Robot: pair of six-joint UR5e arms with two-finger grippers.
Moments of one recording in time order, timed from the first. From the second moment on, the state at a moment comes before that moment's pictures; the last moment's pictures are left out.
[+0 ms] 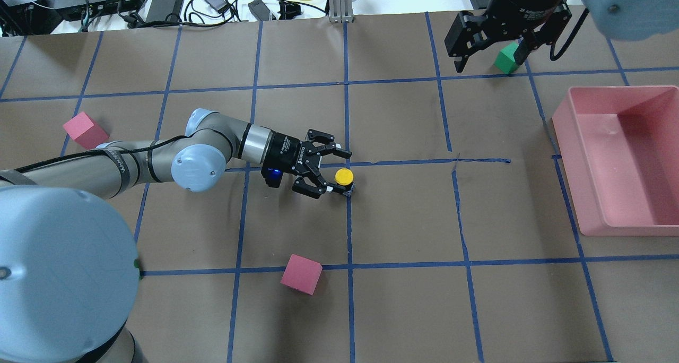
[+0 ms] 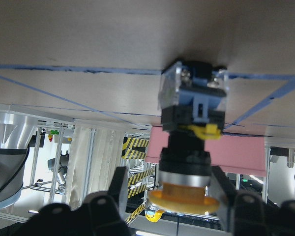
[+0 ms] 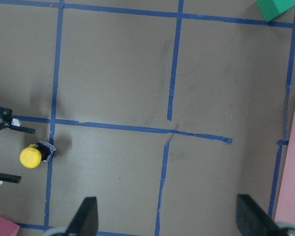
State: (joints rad) left arm -1.55 -2.10 -1.90 -1.25 0.44 -1.13; right arm 1.59 -1.49 1.46 -1.63 -1.55 -0.08
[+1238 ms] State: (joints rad) left arm -1.44 -1.79 -1.44 -1.49 1.48 -0.35; right arm 1.60 -1.49 1.46 -1.65 -1.54 -0.09
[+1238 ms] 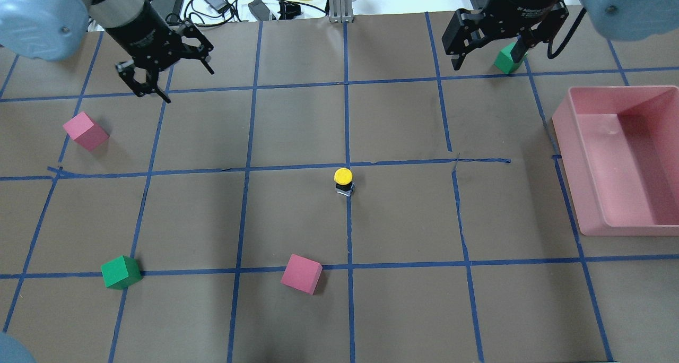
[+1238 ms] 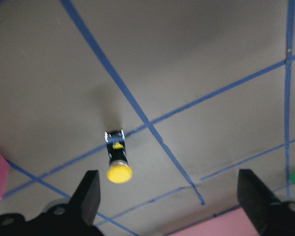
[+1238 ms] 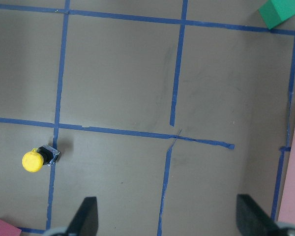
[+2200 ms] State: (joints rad) left arm -1.47 -1.64 -1.48 -1.50 1.55 0.10; right arm 1.59 -1.49 1.46 -1.69 -1.55 -0.11
